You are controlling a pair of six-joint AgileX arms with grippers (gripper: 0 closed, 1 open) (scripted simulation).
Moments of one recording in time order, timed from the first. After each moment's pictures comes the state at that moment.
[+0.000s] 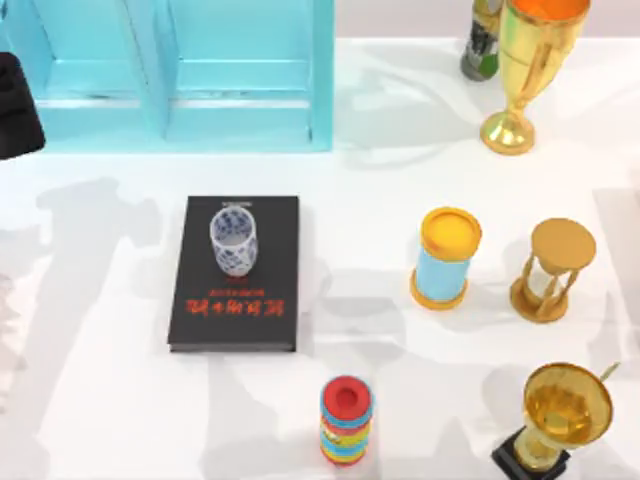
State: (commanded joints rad) left arm -0.12 1.09 1.06 -0.74 -0.13 -0.34; right arm 0.00 0.00 0.00 0.00 0.00 0.00
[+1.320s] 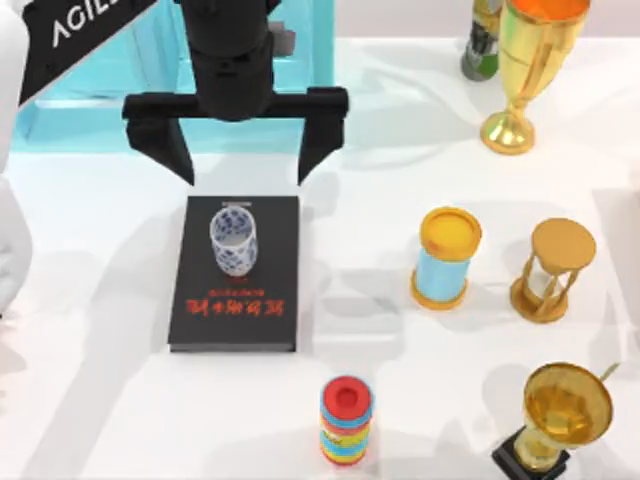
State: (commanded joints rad) left arm -0.52 2.21 2.14 -1.50 0.00 -0.49; right arm 0.00 0.00 0.00 0.00 0.00 0.00
